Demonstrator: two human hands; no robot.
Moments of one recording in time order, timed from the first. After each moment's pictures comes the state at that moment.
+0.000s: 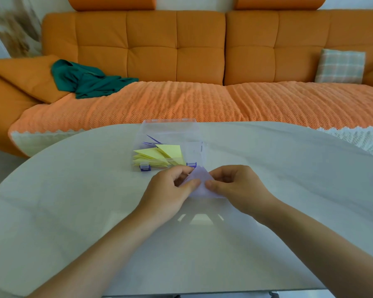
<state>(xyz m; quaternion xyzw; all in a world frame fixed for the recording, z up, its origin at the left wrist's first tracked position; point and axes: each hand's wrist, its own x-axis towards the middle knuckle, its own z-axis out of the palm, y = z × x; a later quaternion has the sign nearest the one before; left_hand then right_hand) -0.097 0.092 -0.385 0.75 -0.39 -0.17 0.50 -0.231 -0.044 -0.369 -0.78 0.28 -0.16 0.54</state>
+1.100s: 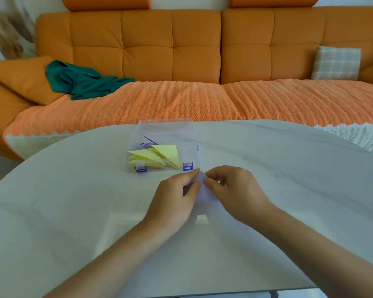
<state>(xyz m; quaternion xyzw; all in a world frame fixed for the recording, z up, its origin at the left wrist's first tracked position) -0.116 0.082 -0.398 0.78 -0.42 -0.10 0.45 -0.232 -0.041 -0.378 -0.87 0.27 -0.20 0.35</state>
